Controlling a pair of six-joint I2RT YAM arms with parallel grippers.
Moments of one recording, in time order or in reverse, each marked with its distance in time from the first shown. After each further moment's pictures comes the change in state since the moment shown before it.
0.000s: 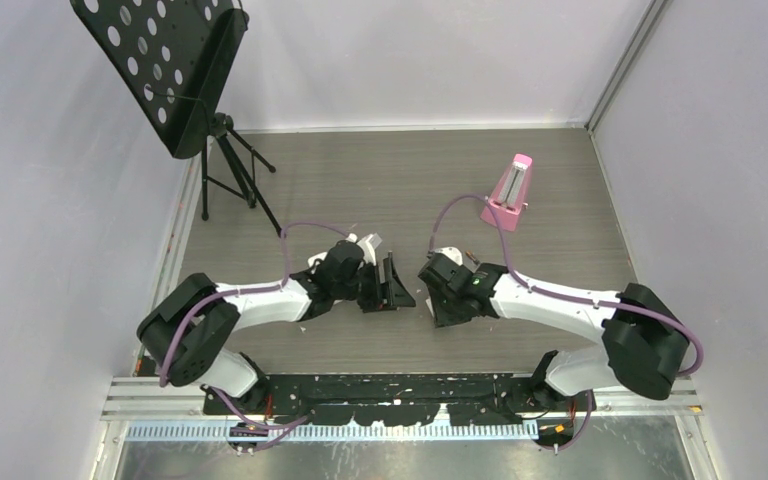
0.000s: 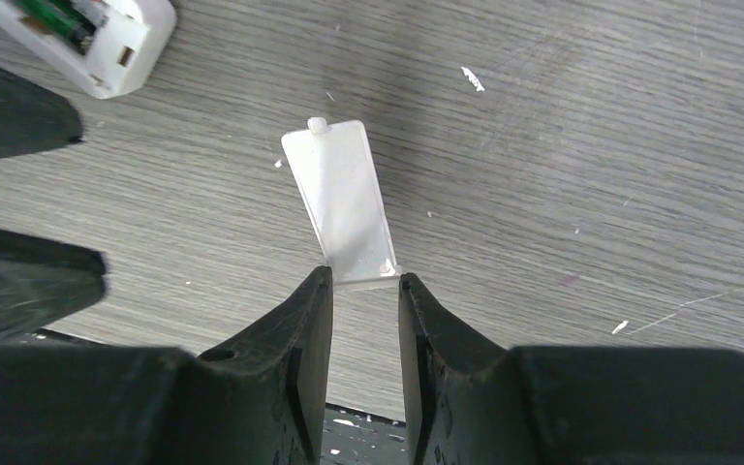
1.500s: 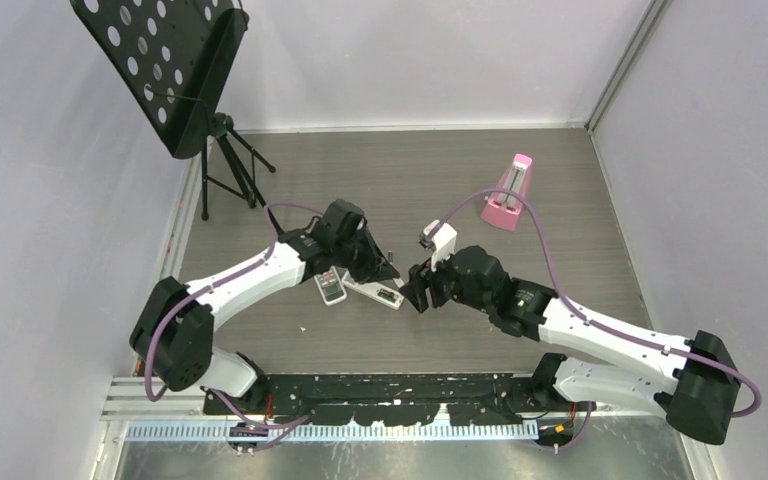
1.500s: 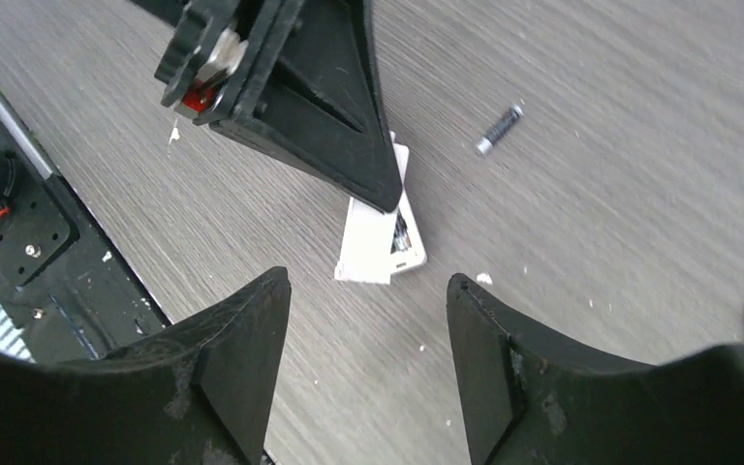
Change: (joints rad) left arm 0.092 -0.019 0.358 -0.568 -0.066 -0.212; right arm 0.012 -0.356 -0.087 0.468 -0.108 -0.408
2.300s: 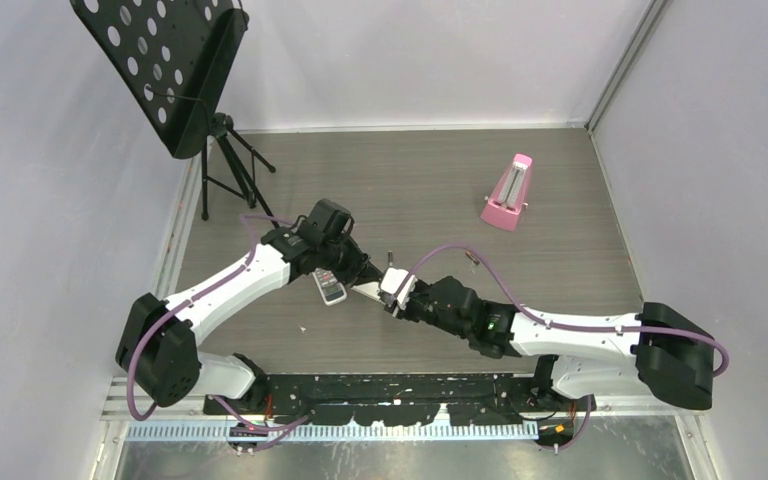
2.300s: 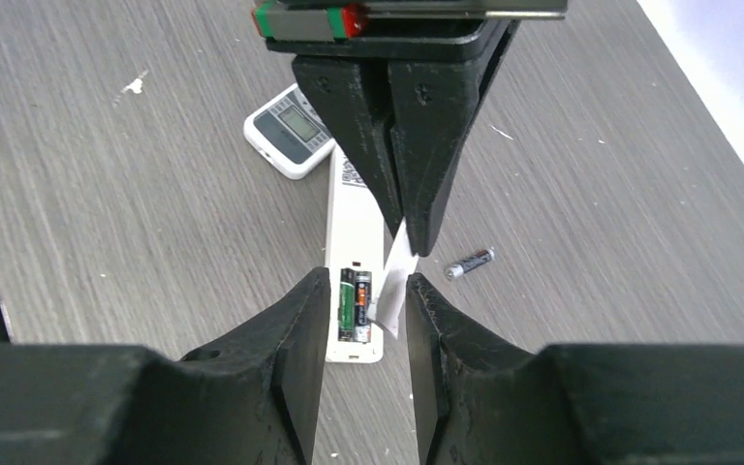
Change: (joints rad) left arm 0.042 -0.102 0.027 -0.240 -0.050 -0.215; right arm 0.224 0.170 -0.149 0.507 0.114 -0.565
